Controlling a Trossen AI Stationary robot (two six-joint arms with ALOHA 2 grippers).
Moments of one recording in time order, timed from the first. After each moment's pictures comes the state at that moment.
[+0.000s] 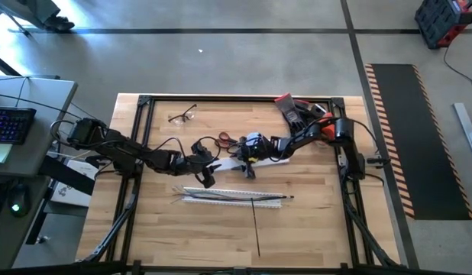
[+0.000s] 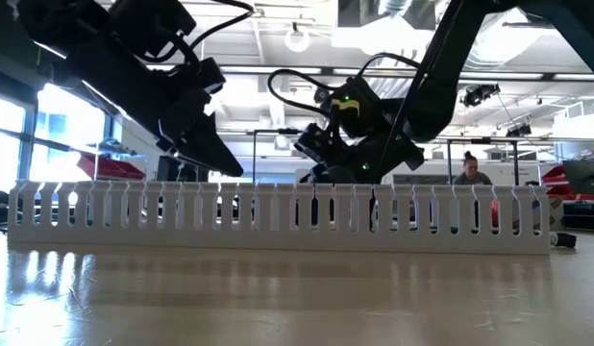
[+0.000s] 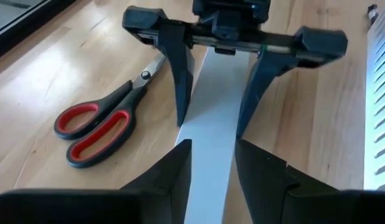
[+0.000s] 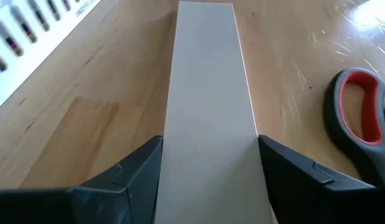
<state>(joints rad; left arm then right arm) -0.14 1.47 0.54 0.27 -0.46 -0.28 -0.19 2.15 0.93 0.49 -0.25 -0.27</state>
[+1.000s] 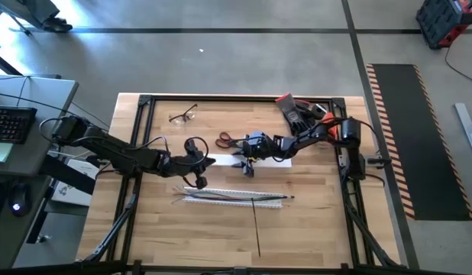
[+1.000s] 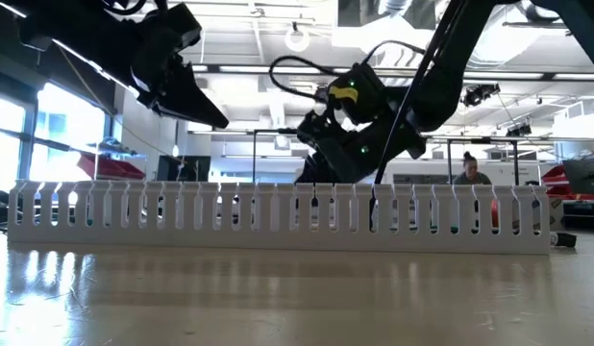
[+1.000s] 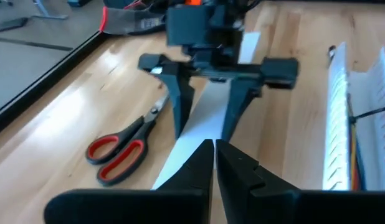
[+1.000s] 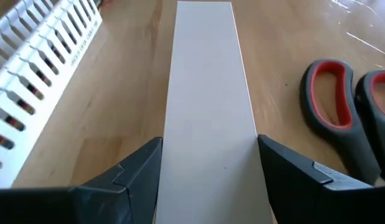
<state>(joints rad) -0.24 1.25 0.54 0.13 -0.57 -0.23 -0.17 2.02 0.92 0.52 -0.23 -0.01</state>
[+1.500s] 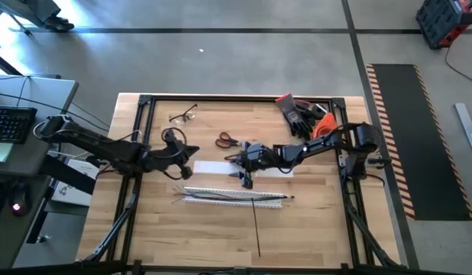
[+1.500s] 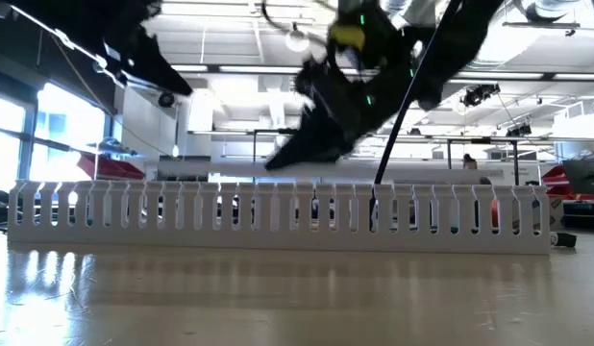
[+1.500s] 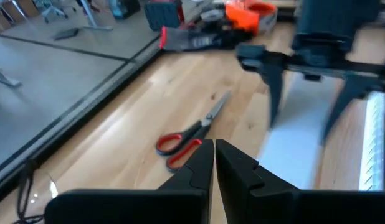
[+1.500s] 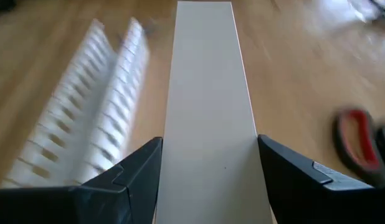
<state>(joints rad) -0.28 0.92 0.54 -0.19 -0.75 -0.28 0.01 1.88 0.97 0.33 -0.03 0.05</state>
